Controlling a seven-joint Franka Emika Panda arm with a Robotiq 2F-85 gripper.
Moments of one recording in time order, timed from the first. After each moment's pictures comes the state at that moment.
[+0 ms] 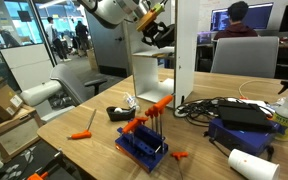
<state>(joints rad) 0.07 0.38 0.01 -1.64 -0.63 2.45 -0.29</state>
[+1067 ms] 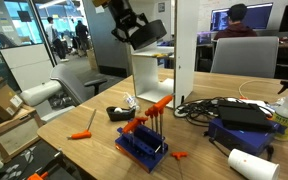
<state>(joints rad) 0.09 -0.11 0.04 -2.06 -0.46 1.96 -0.29</state>
